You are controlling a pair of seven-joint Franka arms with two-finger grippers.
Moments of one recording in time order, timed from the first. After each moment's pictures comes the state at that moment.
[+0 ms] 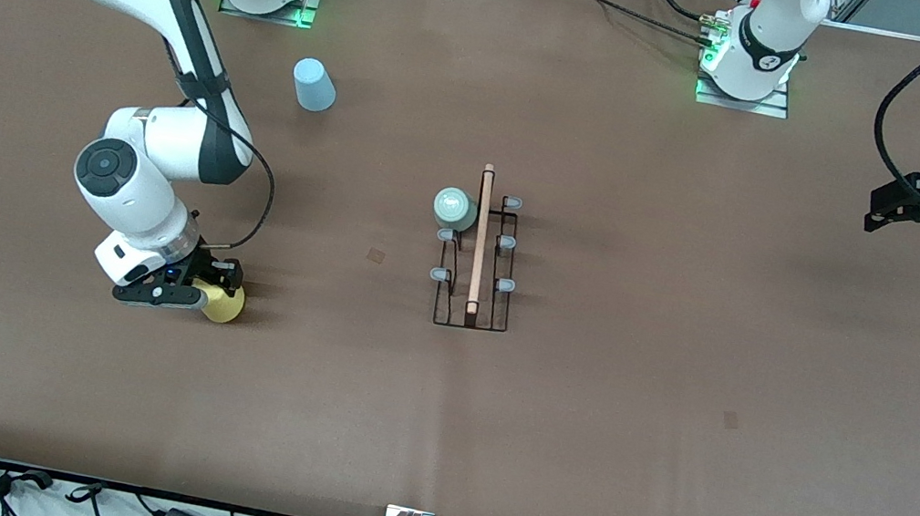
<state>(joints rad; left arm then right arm) 0.05 -0.03 -0.06 -1.68 0.00 1.63 0.06 0.21 0.55 -0.03 -1.81 0.00 2.52 0.06</state>
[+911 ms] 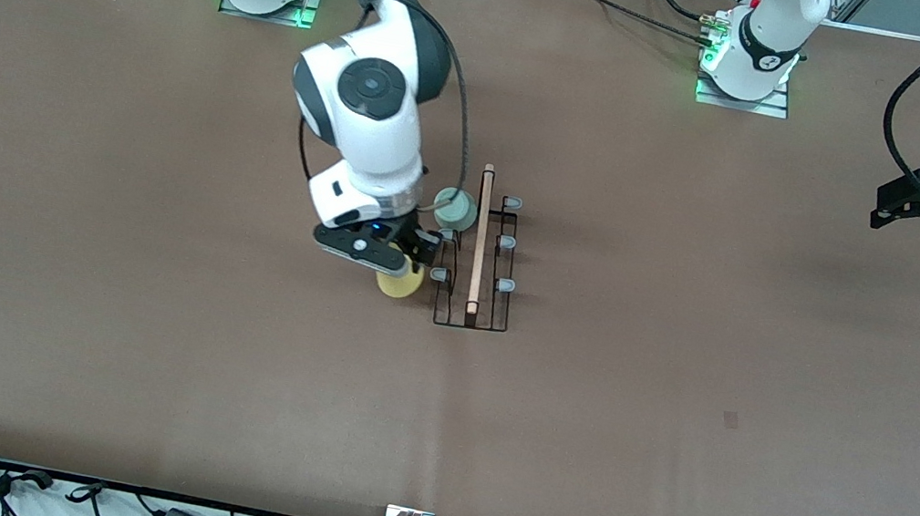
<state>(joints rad) 0.06 -0.03 -0.06 -1.67 0.00 1.61 0.06 0.67 0.60 -0.02 -1.44 -0.10 2.22 0.96</state>
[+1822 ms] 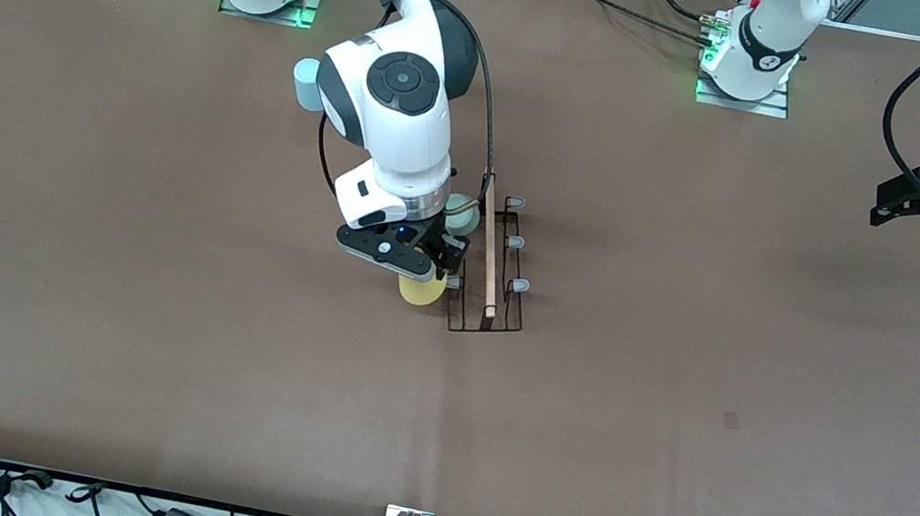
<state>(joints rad) 0.06 -0.03 -0.06 -1.67 0.00 1.60 0.06 0.69 0.64 -0.02 -1.28 -0.10 2.12 0.99</state>
